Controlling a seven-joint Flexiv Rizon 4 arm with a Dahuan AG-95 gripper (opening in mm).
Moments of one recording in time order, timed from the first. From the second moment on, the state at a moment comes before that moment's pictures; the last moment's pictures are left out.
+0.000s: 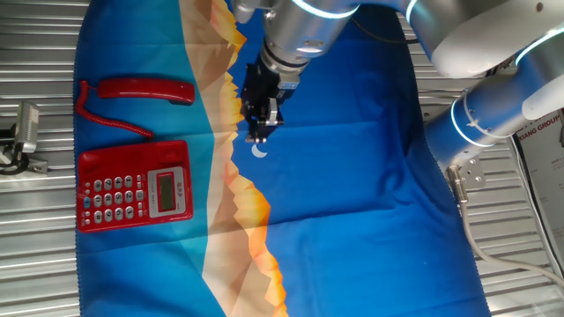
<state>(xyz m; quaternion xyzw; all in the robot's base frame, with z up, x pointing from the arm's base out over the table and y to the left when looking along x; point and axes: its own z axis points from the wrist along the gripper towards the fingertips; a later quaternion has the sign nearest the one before) 0.498 -0.001 0.172 -0.02 1.00 0.04 0.07</state>
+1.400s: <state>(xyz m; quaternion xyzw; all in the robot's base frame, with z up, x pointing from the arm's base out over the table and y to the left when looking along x) 0.504 -0.012 0.162 -0.03 1.00 0.04 0.06</state>
